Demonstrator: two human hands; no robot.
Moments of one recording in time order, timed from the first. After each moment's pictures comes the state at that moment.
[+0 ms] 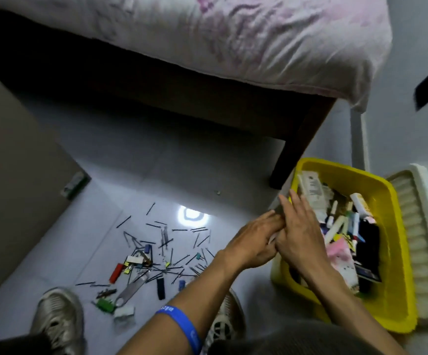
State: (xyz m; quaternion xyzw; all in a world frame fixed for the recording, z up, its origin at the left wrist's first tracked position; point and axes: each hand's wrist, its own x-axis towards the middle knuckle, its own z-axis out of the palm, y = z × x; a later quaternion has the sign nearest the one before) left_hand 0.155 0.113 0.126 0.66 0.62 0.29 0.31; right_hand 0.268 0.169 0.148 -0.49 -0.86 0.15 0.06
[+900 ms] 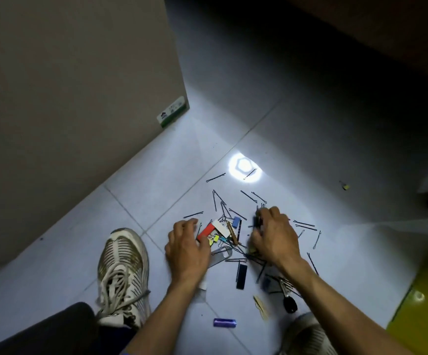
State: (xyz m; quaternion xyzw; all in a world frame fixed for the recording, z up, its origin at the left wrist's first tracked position) left_hand -0.054 -0.114 -0.062 0.05 0.95 0.23 0.19; right_hand 0.020 0.073 -0.063 -0.28 -0.93 0.22 -0.10
